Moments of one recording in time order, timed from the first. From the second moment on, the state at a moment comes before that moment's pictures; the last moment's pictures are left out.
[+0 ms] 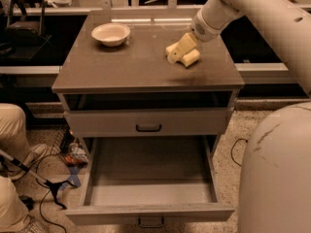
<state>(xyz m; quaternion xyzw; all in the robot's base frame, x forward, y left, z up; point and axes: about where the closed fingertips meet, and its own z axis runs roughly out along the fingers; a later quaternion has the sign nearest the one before) 0.751 -0.125 0.872 -0.37 0.88 0.06 0.28</state>
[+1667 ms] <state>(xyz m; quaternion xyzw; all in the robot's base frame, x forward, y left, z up) 0.769 -0.100 0.833 -0.36 0.89 0.10 0.27</state>
